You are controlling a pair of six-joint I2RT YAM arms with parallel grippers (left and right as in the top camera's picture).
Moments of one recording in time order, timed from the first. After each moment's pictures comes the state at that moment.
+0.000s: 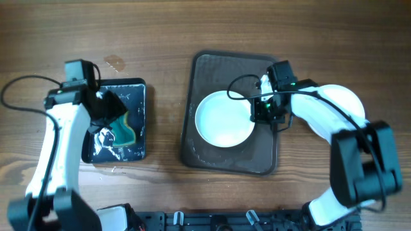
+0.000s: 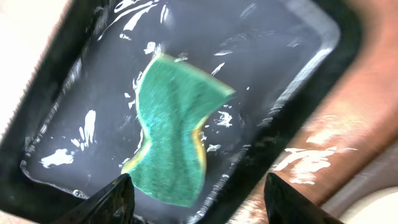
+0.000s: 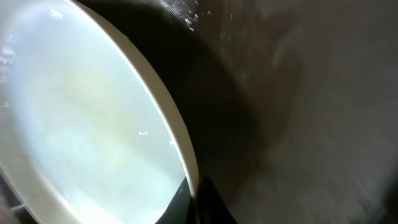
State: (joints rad) left arm 0.16 1.46 1.10 -0.96 0.04 -0.48; right arm 0.24 1.77 1.03 -0.67 -0.35 0.28
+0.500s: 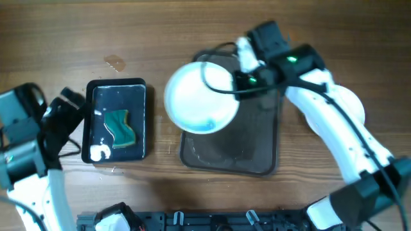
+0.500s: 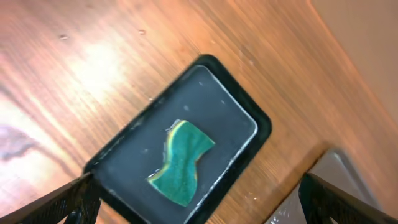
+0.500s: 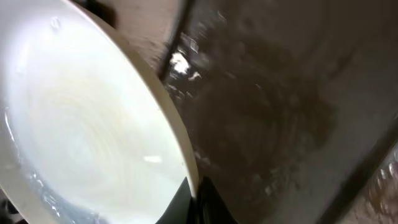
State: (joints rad) left arm 0.41 1.05 1.18 -1.05 0.06 -0.51; right arm 0.47 1.70 1.62 -1.11 -0.25 0.23
